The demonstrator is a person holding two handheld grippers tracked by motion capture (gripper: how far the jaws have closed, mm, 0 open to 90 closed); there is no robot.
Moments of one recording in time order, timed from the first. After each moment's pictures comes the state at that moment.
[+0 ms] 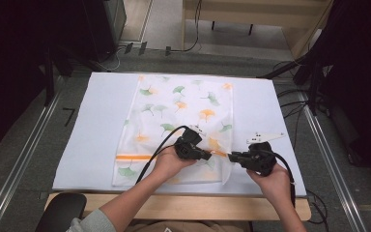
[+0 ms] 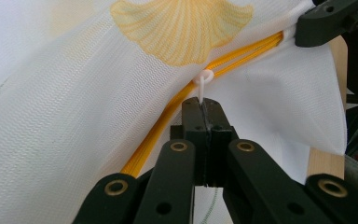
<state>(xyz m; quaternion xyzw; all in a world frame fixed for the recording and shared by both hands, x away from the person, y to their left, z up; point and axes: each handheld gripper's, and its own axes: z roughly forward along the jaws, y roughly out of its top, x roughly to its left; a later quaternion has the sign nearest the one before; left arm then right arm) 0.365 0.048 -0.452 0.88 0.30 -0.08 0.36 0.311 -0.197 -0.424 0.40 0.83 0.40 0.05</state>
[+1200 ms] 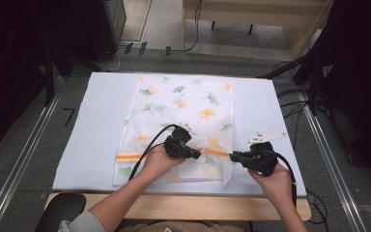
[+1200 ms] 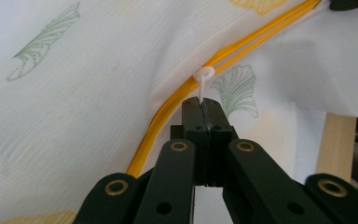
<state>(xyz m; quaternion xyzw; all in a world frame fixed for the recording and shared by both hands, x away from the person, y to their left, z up) 0.369 0.080 -0.449 0.88 0.32 -0.08 0.34 0.310 -0.199 -0.422 0.40 0.83 0.39 0.05</state>
